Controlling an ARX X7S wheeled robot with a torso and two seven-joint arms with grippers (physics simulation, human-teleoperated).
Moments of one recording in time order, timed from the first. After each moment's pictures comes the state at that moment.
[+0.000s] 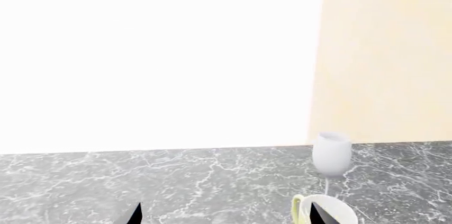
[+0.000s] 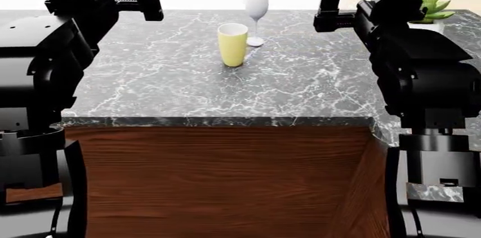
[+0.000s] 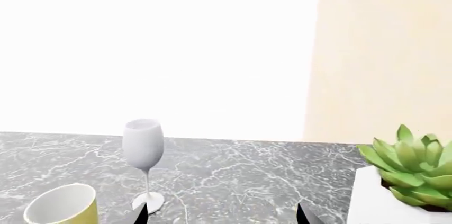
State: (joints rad) left arm -1.26 -0.24 0.05 -0.28 -0.27 -0.89 0.09; right arm 1.24 0.22 -0.10 0.45 0.21 0.70 -0.06
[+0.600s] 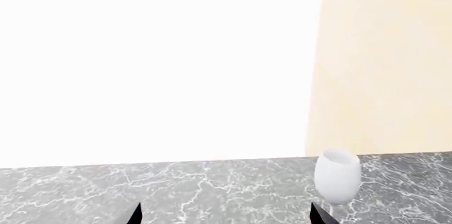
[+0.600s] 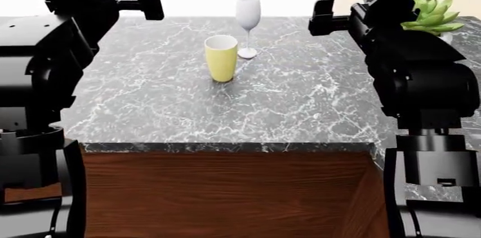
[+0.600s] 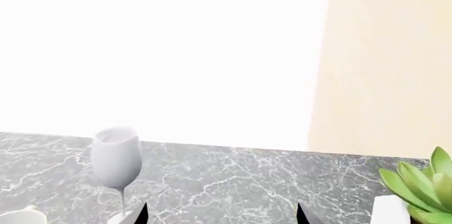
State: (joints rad) left arm -1.26 -0.25 0.06 -0.27 -0.28 -0.89 0.09; right arm 1.24 0.22 -0.13 0.46 0.22 0.70 -0.08
